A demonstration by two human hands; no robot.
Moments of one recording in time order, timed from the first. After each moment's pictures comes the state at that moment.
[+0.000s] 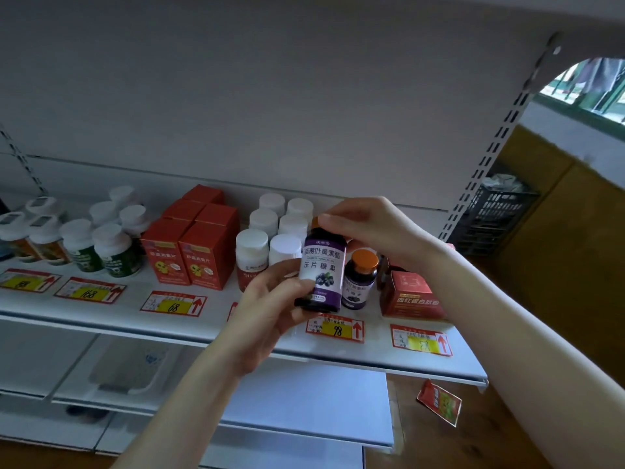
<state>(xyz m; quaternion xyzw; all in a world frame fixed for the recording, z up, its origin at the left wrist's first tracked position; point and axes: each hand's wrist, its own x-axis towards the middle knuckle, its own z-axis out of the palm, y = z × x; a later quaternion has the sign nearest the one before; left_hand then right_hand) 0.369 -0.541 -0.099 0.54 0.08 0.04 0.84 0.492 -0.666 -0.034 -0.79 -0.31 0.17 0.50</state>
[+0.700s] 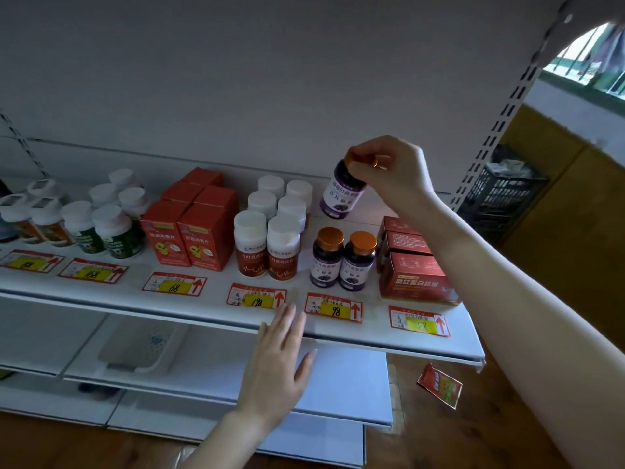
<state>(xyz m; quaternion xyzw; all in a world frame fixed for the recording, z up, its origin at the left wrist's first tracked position) 0.337 -0.563 -0.235 0.97 0.03 0.16 0.20 0.527 -0.668 -0.031 -0.79 -0.23 -0.07 0.56</state>
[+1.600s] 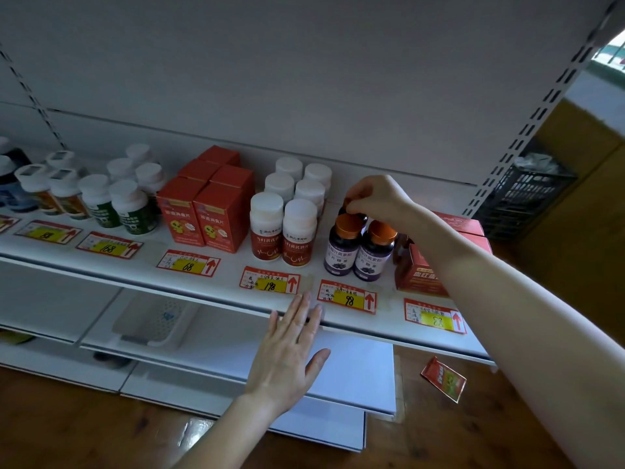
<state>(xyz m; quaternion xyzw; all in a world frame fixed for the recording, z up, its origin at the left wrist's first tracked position) 0.336 -0.559 -0.262 0.98 0.02 0.14 0.10 0.551 -0.642 -0.088 -0.90 -0.22 0.11 0.35</state>
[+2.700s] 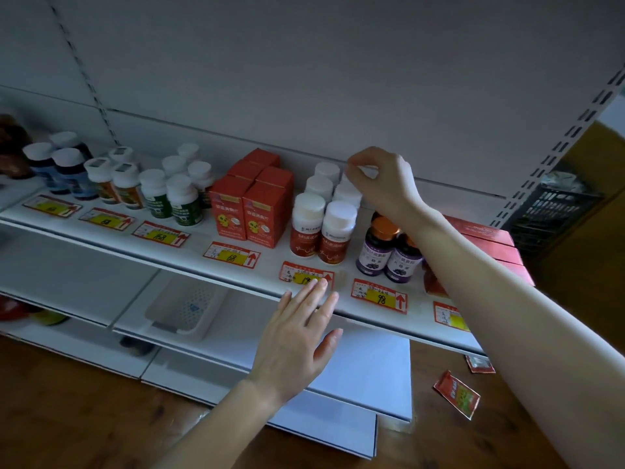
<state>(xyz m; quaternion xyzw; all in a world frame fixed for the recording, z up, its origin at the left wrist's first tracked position) 0.306 -0.531 -0.208 0.96 -0.01 0.26 0.12 0.495 -0.596 -0.055 -0.85 -0.32 -0.08 0.40</state>
